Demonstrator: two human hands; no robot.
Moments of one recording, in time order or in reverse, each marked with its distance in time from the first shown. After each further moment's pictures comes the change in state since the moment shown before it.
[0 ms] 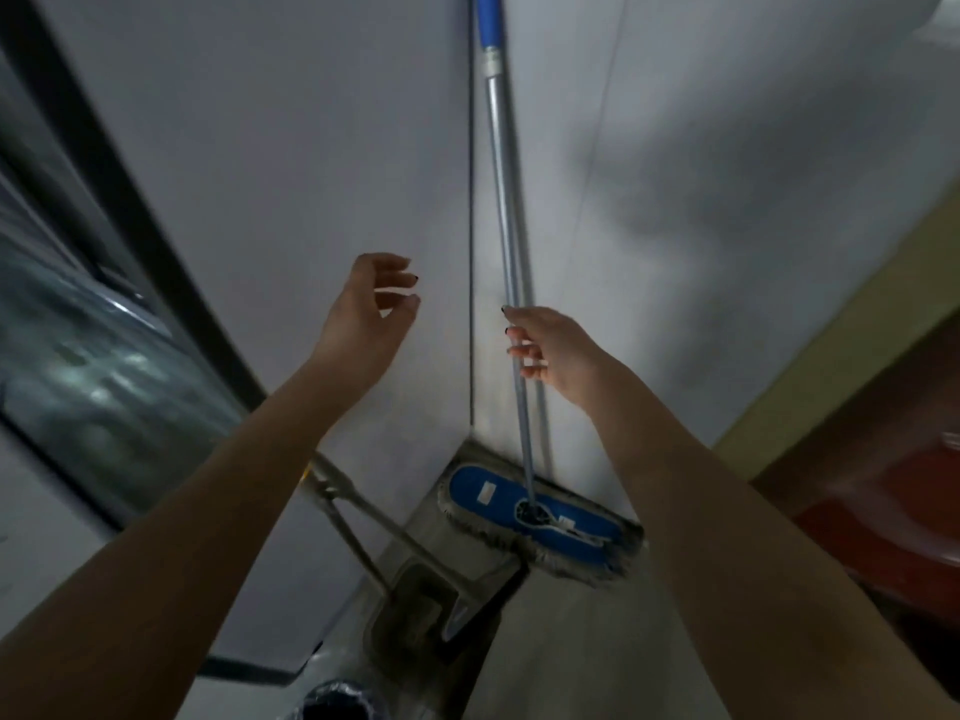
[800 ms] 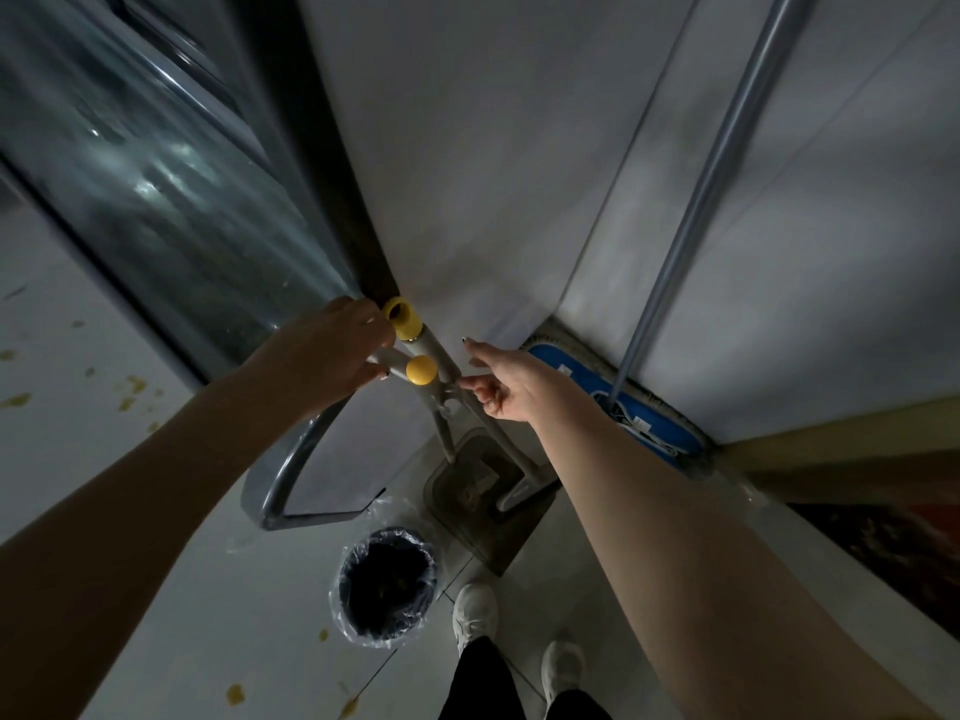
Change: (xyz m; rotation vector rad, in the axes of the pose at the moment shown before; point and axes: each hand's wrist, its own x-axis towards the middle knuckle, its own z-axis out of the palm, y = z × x) left_hand -0.048 -0.240 -0.124 1.032 -0.600 0.057; right_hand 0.111 0.197 0.209 0.012 -0.222 0.804
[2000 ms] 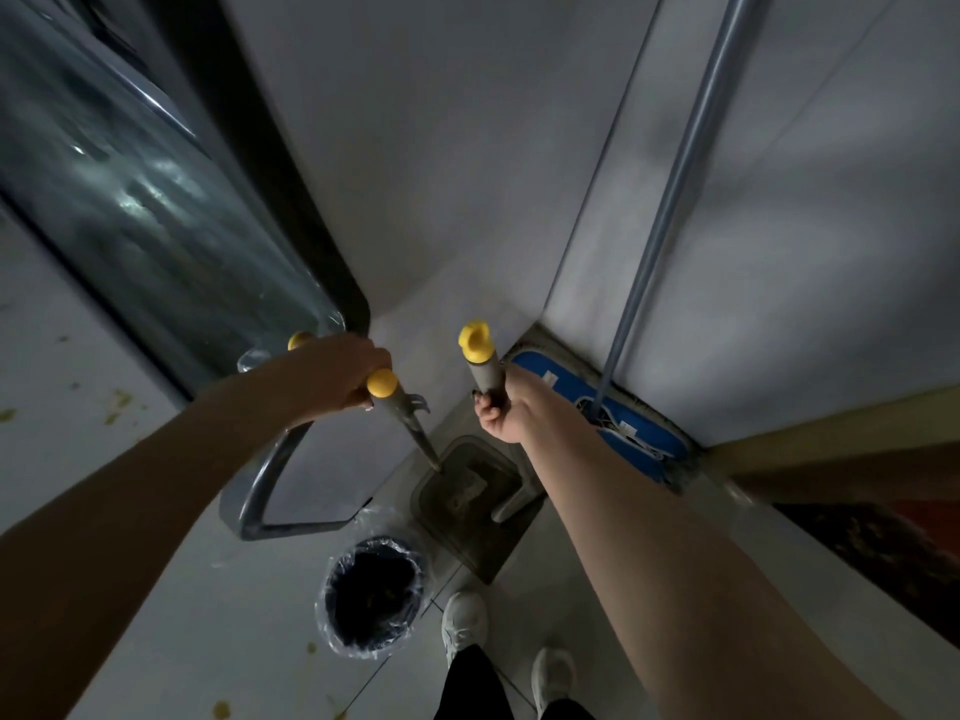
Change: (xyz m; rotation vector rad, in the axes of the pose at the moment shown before) left_hand 0.023 0.018 0.009 -0.048 -0.350 -0.077; right_hand 0.000 0.019 -0.031 0.425 0.046 0.091
